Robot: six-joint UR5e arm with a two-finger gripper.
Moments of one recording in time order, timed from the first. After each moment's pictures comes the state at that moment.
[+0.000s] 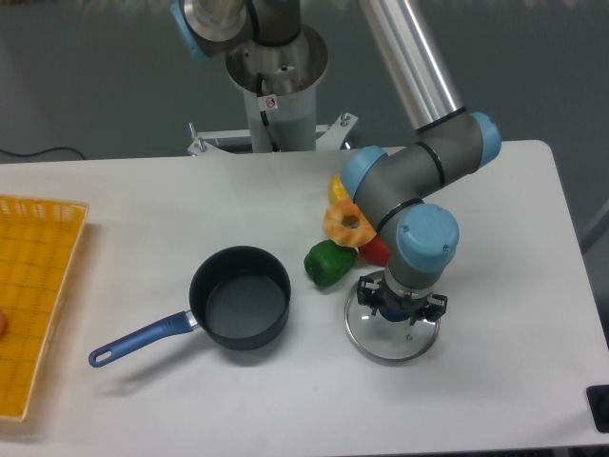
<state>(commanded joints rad) 2.58 -2.16 -1.53 -1.05 1.55 0.79</state>
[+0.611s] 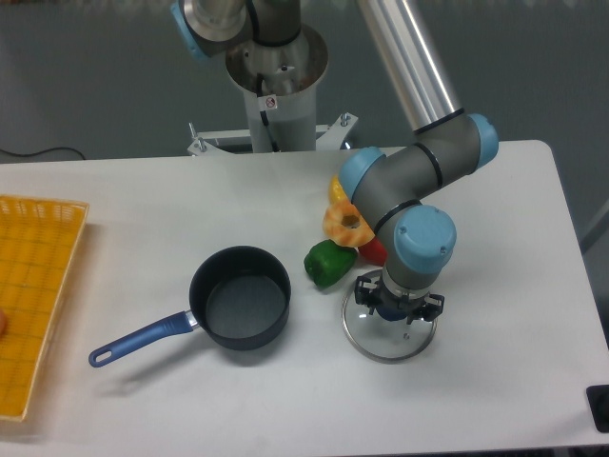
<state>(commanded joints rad) 2.58 -2.16 -1.53 -1.05 1.55 0.78</state>
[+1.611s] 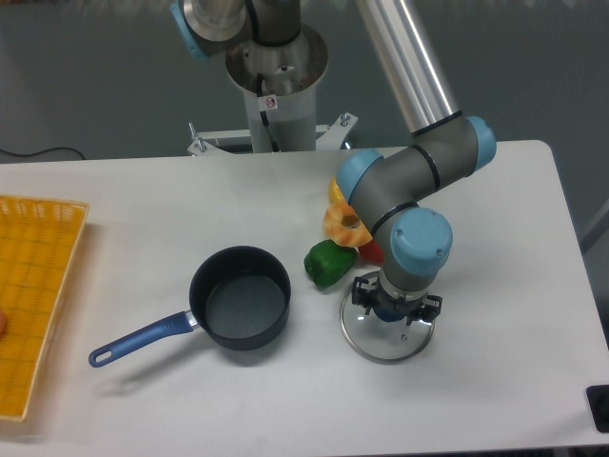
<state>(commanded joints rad) 2.58 -2.16 -1.53 -1.05 1.55 0.78</state>
